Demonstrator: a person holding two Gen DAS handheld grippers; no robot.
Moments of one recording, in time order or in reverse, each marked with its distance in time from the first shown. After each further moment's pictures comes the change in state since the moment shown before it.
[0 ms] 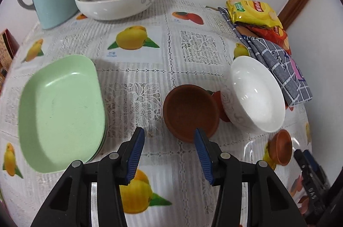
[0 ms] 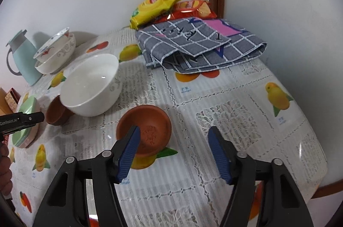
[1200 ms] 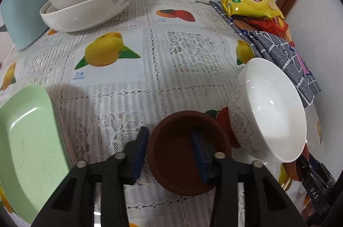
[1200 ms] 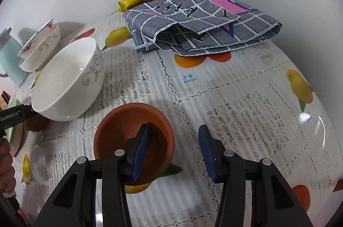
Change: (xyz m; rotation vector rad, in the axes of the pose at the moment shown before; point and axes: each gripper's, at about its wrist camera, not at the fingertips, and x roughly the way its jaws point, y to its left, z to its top) left arm 0.052 -0.015 0.027 0.123 -0.018 -0.018; right arm 0.056 0.004 0.003 0.037 0.063 -0.011
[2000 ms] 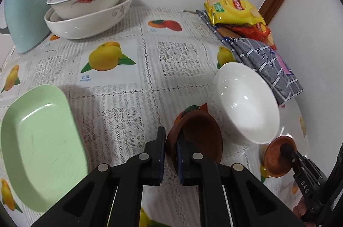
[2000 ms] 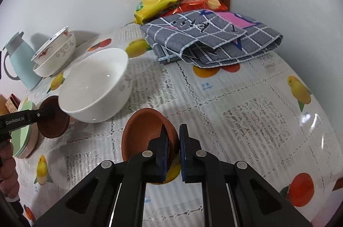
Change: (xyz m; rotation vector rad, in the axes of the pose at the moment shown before) left arm -0.044 0.004 -0.010 0.007 -0.041 -0.077; right arm -0.038 0.022 -0.006 0.002 -0.064 0.043
